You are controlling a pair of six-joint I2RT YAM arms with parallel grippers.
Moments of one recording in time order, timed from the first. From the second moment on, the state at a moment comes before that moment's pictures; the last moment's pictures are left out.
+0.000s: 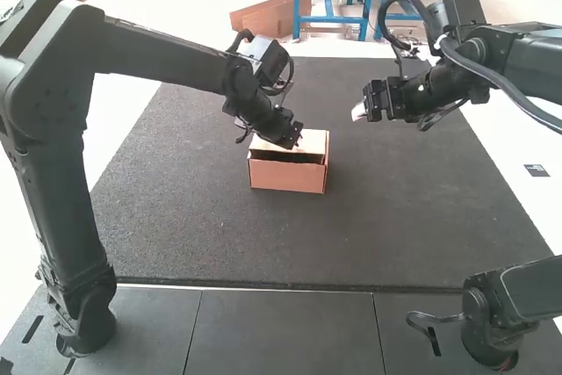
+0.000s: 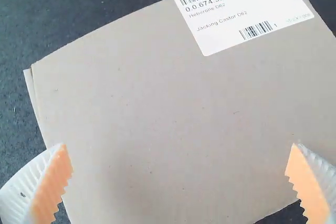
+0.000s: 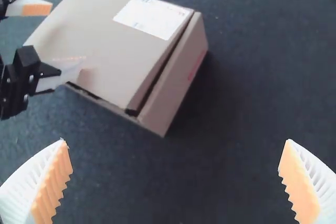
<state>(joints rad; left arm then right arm) -0.64 1.76 1.26 -0.44 -0.10 -0.06 0.35 1.18 1.02 -0.65 -0.21 0.04</state>
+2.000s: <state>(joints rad) -0.48 1.04 0.80 -0.04 -0.13 -0.06 0.26 0.94 0.78 -0.27 -0.08 0.06</state>
